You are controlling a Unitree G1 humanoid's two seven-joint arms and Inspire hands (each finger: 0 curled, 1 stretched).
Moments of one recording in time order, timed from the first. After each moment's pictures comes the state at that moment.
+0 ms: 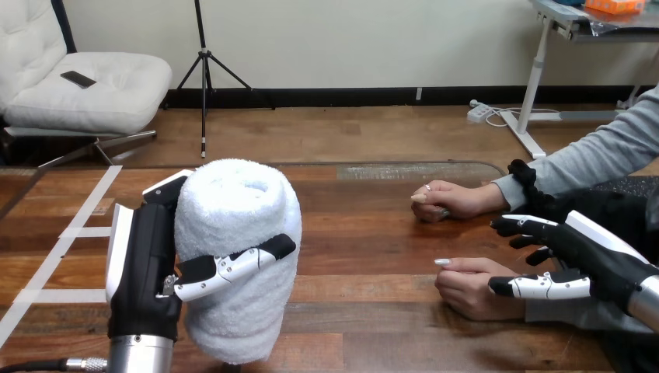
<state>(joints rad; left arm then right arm) 0.19 0.10 0.02 -0.06 0.08 -0.47 0.04 -0.39 -0.67 0.02 0.99 -0.31 -0.66 0.38</state>
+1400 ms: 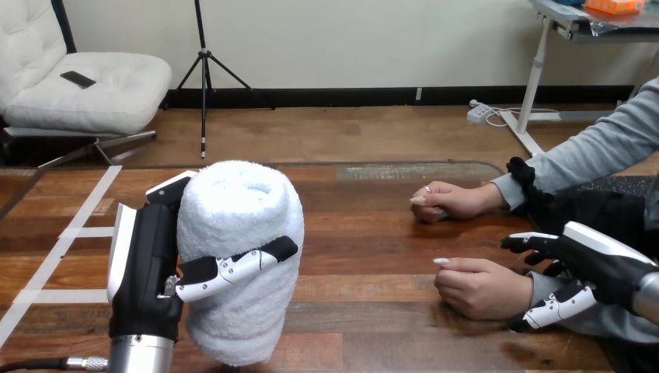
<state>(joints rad) 0.19 0.10 0.02 -0.06 0.08 -0.47 0.02 -0.44 -0.73 0.13 1.00 -0.46 -0.57 0.35</state>
